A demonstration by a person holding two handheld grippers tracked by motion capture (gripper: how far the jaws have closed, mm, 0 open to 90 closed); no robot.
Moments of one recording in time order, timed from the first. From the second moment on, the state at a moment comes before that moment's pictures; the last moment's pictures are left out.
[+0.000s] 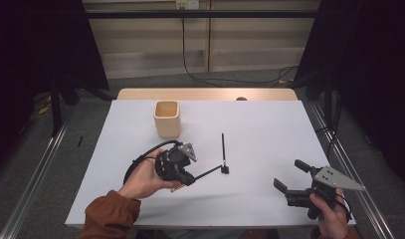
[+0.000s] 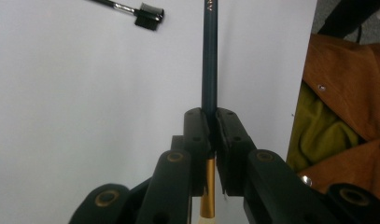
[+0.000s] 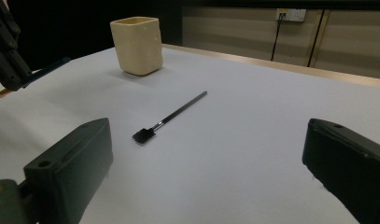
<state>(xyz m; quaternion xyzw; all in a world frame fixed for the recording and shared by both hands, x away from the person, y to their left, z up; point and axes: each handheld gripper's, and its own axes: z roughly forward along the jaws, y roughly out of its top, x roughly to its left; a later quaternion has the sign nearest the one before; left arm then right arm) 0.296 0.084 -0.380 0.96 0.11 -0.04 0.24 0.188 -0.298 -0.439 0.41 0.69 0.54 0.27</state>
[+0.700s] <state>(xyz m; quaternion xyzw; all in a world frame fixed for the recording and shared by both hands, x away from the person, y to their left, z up) 0.299 0.084 -0.384 0.97 0.11 -0.04 0.23 0.195 -0.290 -0.431 0.38 0.69 0.55 0.26</state>
